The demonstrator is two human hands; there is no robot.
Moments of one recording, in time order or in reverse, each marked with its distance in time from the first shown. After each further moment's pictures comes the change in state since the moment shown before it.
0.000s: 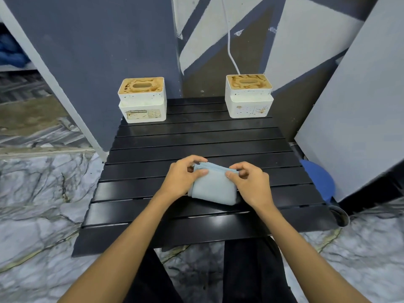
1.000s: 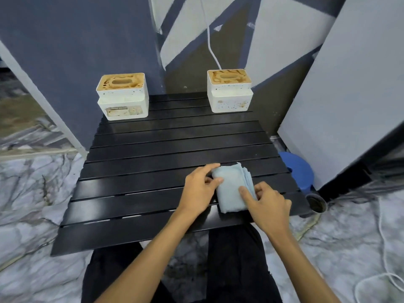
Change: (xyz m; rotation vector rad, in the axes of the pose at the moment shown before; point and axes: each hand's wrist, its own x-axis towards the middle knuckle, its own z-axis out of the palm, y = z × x) left_hand -0.034 0.028 0.091 0.019 0.055 0.057; right_hand -0.064 0.042 -0.055 -0.469 0.167 0.132
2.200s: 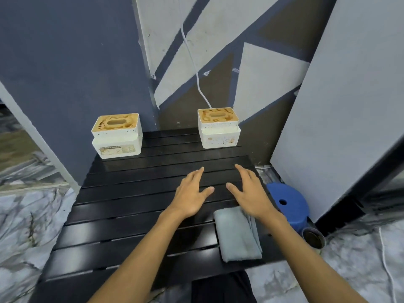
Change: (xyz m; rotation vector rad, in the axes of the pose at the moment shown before) left_hand 0.077 0.034 -0.018 0.331 -0.200 -0.002; right_hand 0.115 -0.030 -0.023 0.152 -0.202 -0.300
